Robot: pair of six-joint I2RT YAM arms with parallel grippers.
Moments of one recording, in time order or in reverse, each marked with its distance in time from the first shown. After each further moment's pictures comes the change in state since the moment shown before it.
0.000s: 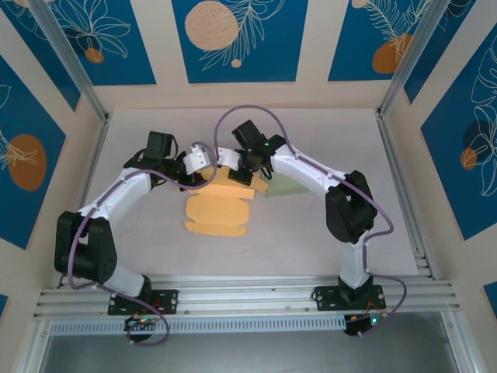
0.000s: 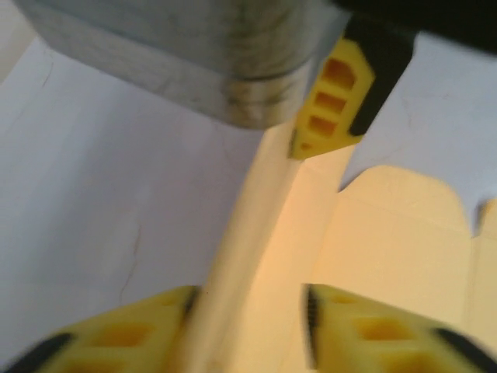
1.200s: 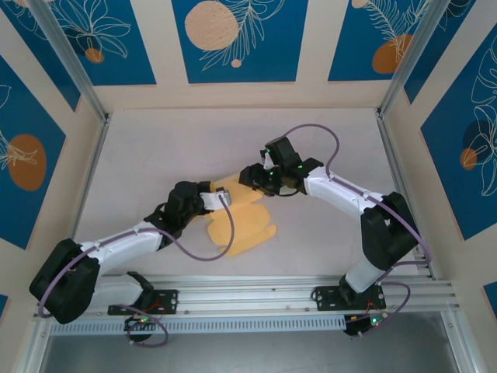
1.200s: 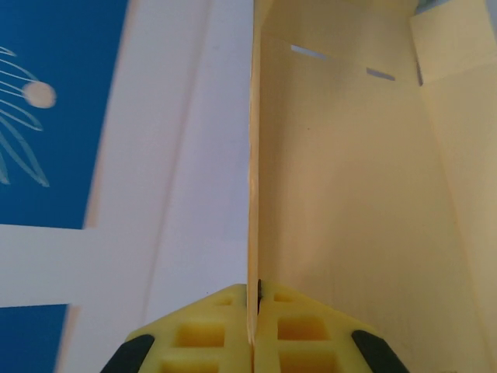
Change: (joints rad) left arm -0.400 -0.280 -0.575 0.779 -0.795 0.157; right arm -0.089 -0.354 -0.524 0.332 -0.145 1.574
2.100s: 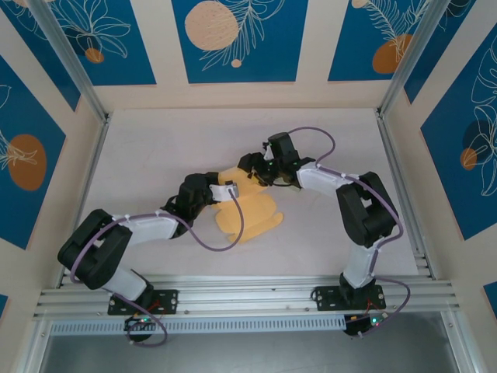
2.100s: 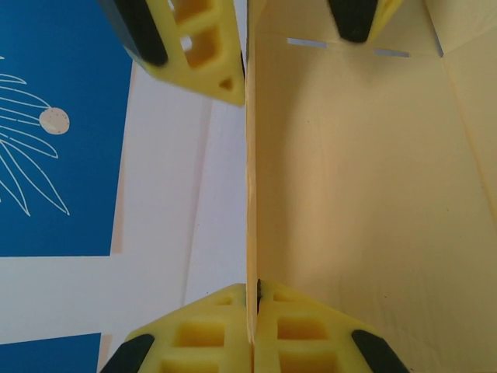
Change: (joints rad) left arm 0.029 0.273 0.069 0.248 -0.001 0.114; right arm -0.094 0.234 0.034 0.353 -0.095 0.140
